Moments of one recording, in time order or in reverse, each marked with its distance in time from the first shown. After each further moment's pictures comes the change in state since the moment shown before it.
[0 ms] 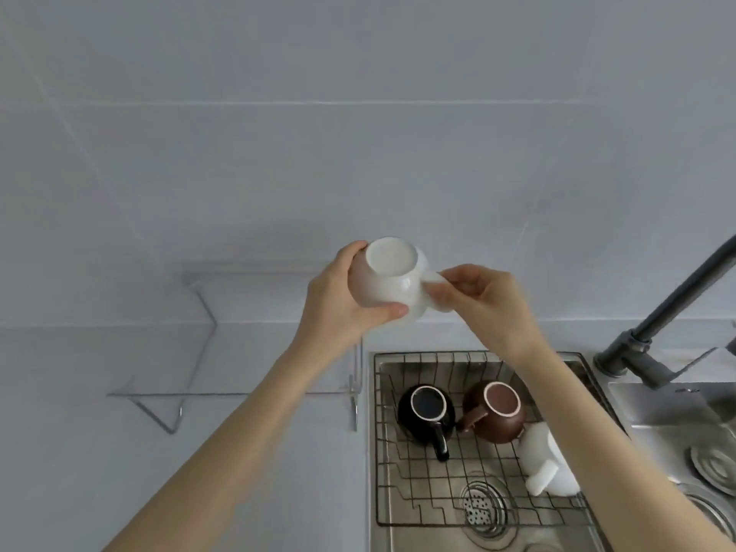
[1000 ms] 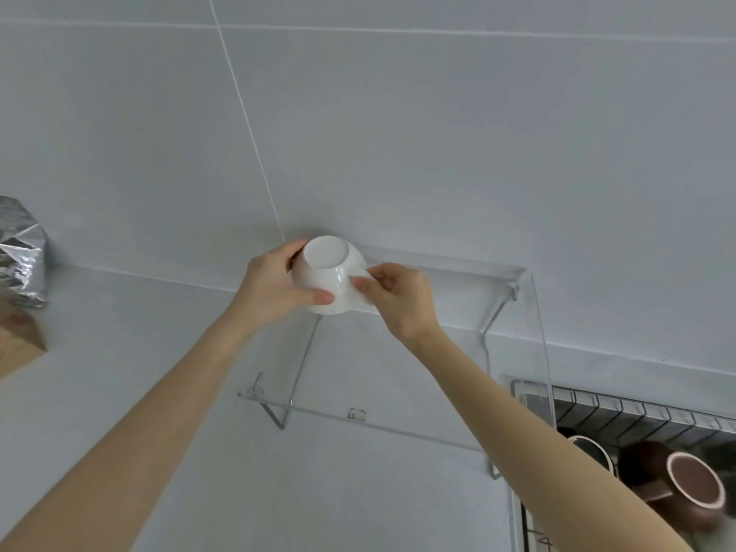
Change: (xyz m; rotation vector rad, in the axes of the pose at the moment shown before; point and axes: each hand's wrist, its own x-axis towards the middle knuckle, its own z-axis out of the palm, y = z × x) left_hand 0.040 -0.199 -0.207 0.109 0.068 -0.279; right_hand 0.098 -0.004 0.299 0.020 -0.215 0.059
